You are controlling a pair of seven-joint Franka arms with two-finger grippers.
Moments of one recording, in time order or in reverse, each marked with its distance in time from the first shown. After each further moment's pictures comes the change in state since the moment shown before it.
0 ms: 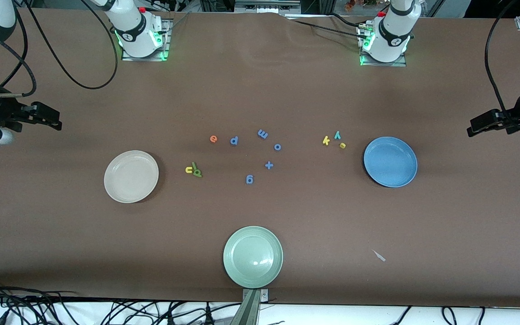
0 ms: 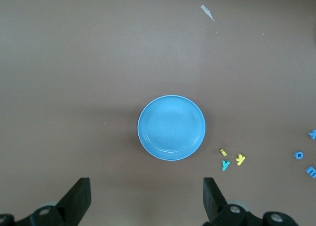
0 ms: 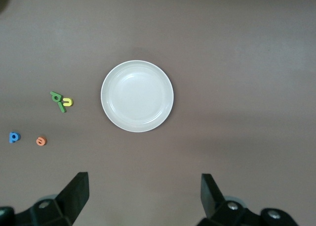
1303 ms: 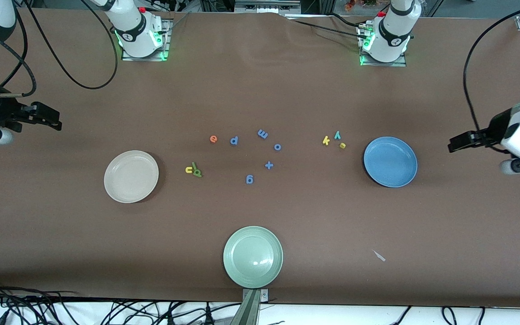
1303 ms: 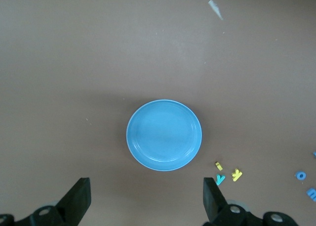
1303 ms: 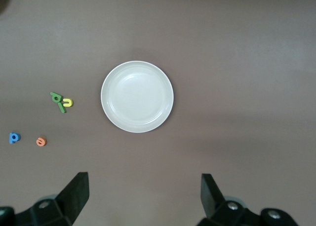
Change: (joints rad) left arm -0.004 0.064 -0.039 -0.087 0.000 0.114 -0.146; right arm 0.000 0.000 0.000 0.000 0.000 0.003 0.000
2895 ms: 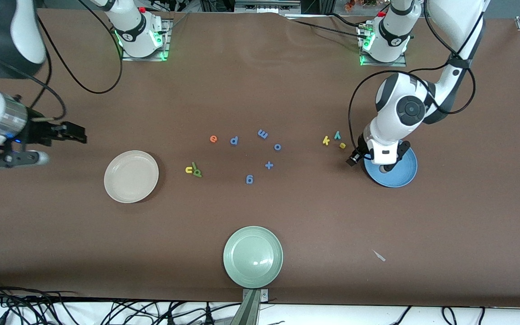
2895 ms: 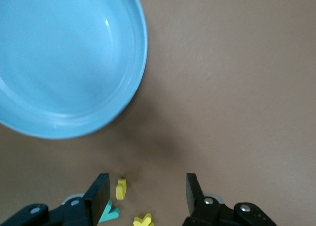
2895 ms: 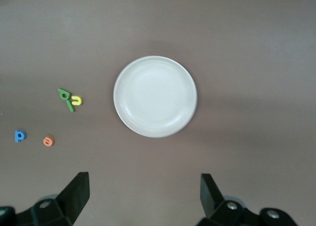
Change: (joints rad) left arm -0.046 0.089 -0.296 -0.661 0.000 0.825 -0.967; right arm 0.057 0.134 0.002 -0.012 0.058 0.071 0.013
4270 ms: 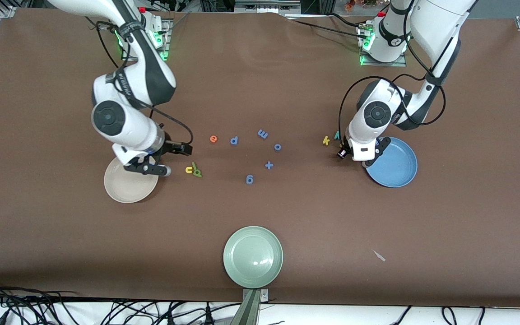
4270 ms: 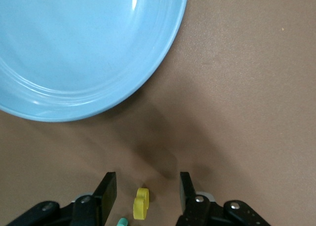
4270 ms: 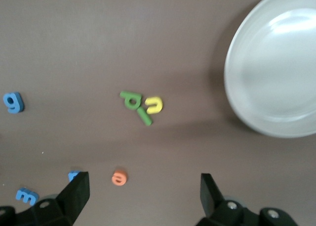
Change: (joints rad) left arm -0.040 0.104 -0.001 -0.043 0.187 0.056 -0.193; right arm 0.174 0.087 0.164 -0.342 0.072 0.445 0.541
